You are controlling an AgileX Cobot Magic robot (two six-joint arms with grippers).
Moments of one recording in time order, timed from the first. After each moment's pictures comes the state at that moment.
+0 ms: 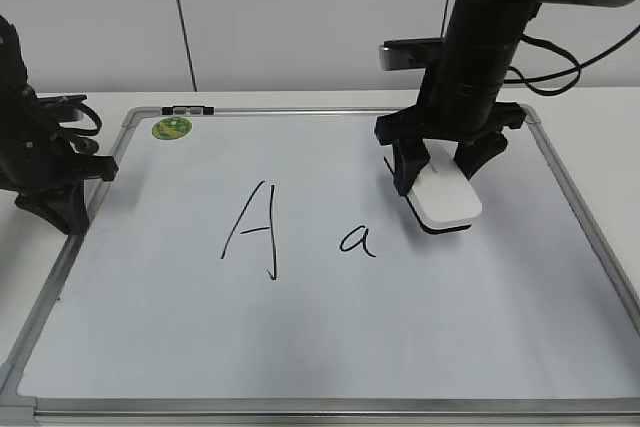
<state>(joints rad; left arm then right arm) -0.05 2.14 -1.47 -0.10 0.94 -0.05 0.34 2.08 -1.72 0.09 1.21 0.02</state>
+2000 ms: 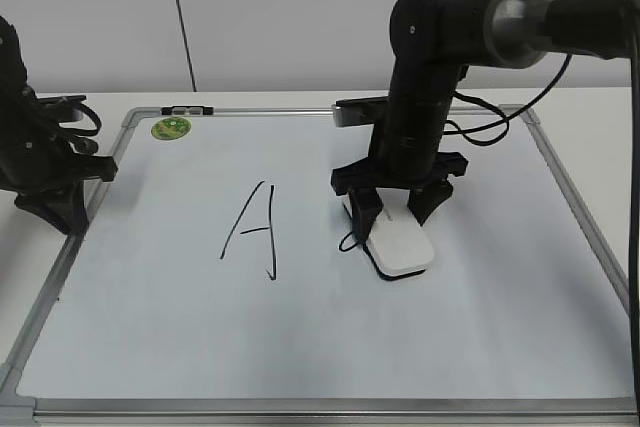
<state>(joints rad) -0.05 2.14 -1.47 -0.11 0.94 -0.05 0.41 2.29 -1.82 0.17 1.23 -0.01</state>
